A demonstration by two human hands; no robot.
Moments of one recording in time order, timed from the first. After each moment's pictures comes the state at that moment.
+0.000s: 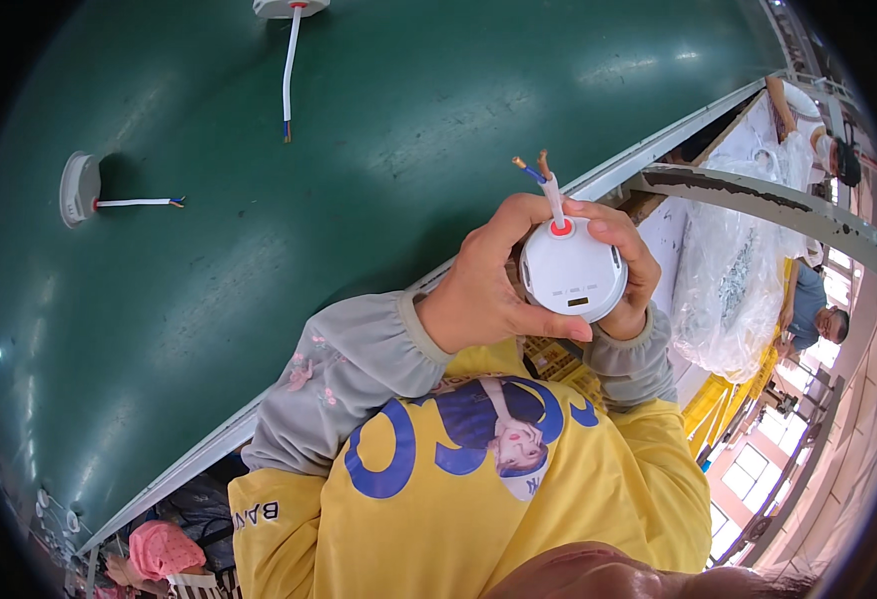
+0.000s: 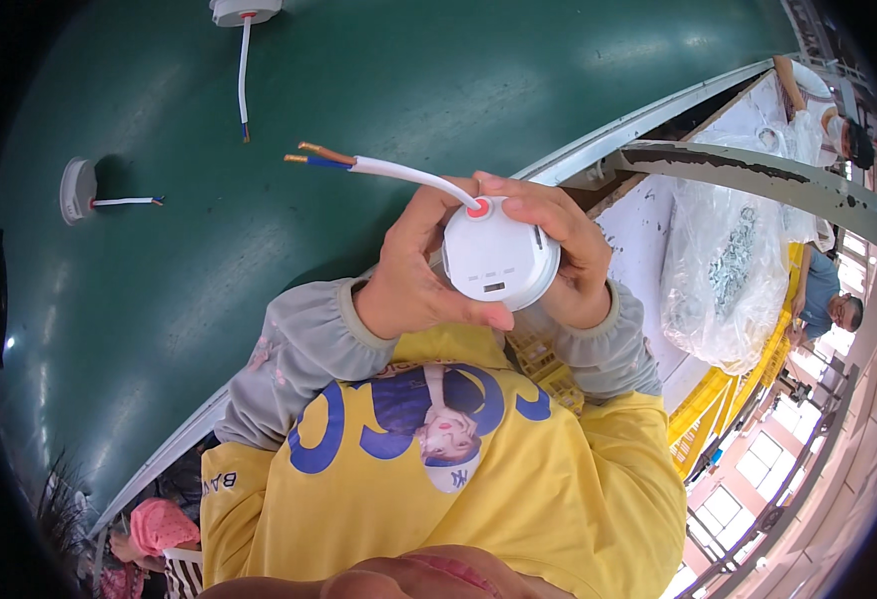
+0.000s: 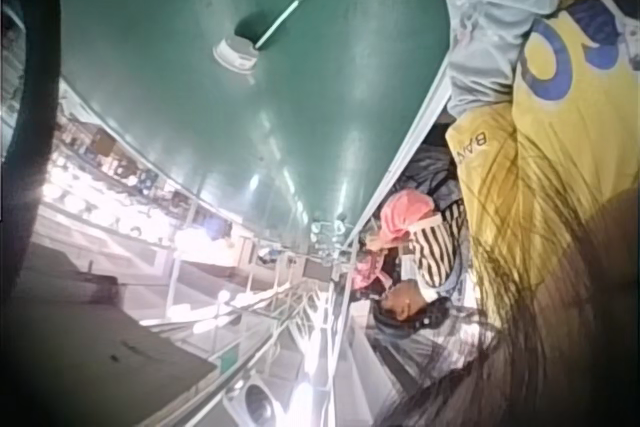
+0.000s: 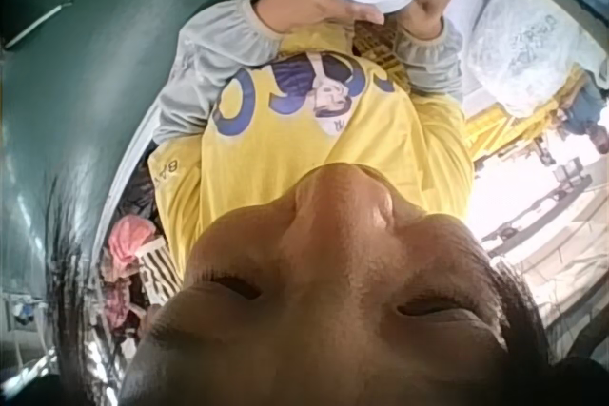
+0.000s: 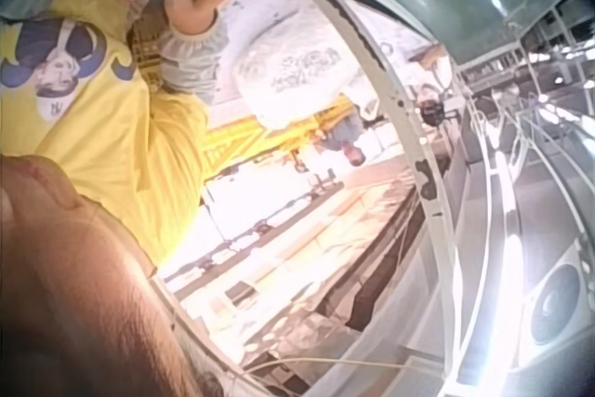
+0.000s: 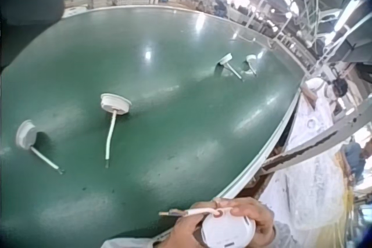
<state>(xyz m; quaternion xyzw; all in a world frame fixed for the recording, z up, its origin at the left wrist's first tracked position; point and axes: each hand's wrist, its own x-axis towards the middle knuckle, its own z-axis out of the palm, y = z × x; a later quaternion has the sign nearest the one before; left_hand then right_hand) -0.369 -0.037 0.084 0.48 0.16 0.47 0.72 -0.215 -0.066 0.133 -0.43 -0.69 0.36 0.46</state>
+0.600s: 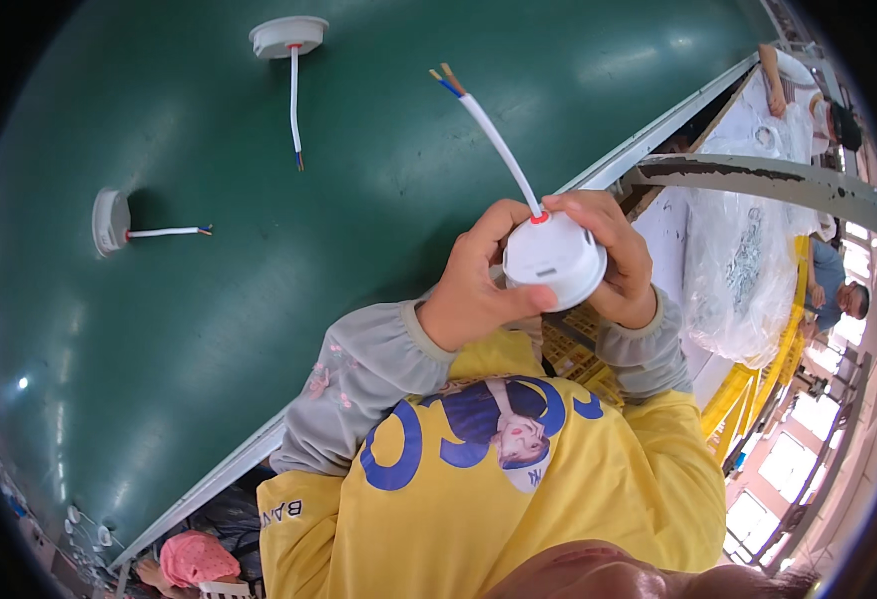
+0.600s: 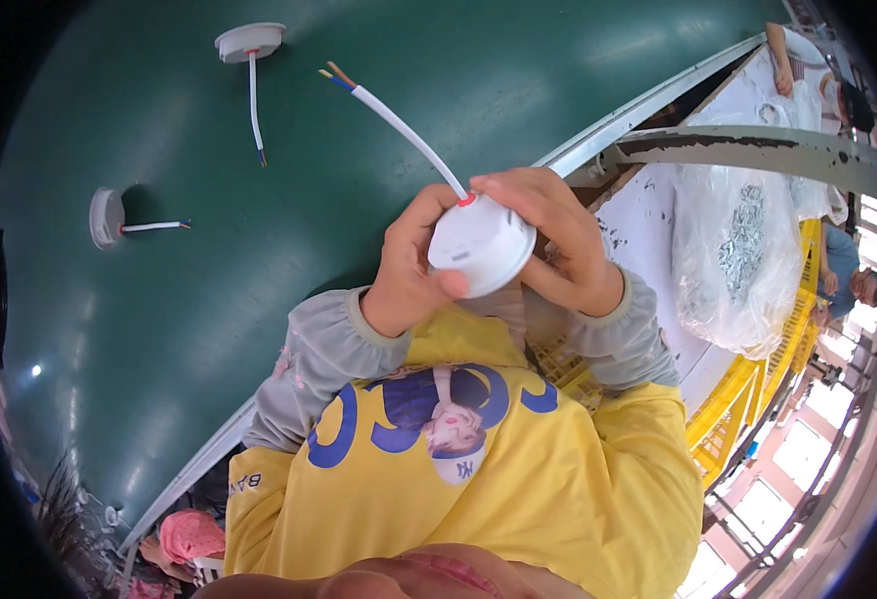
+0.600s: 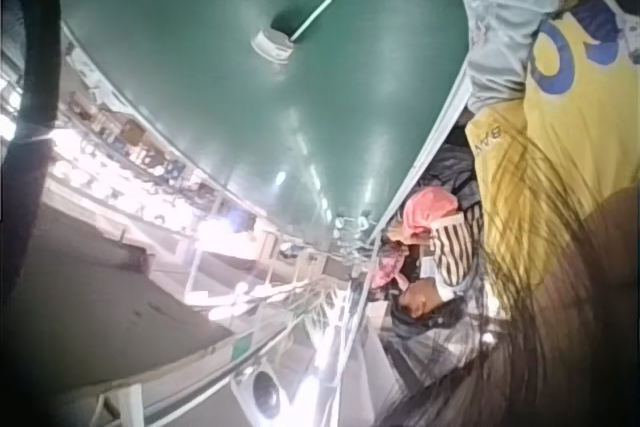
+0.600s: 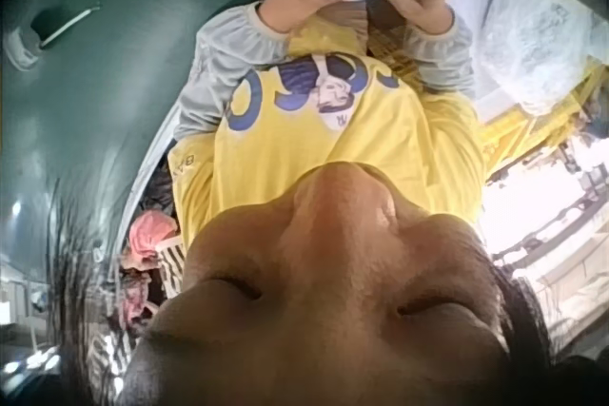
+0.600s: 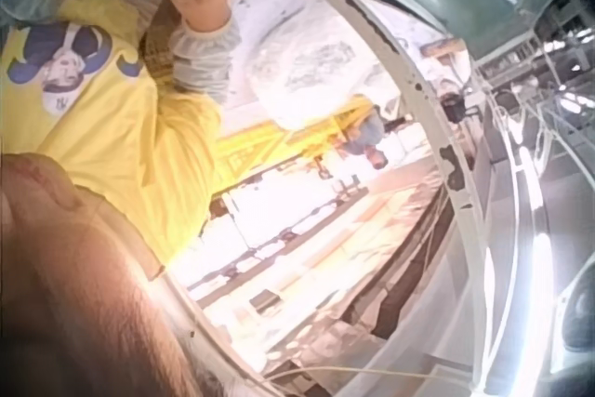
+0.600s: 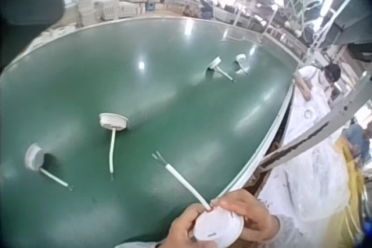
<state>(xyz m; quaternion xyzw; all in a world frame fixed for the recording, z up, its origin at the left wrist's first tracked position) -0.379 -0.030 0.086 0.42 0.16 0.42 0.79 -0.212 -0.053 0.151 -0.45 -0.77 0.28 0.36</state>
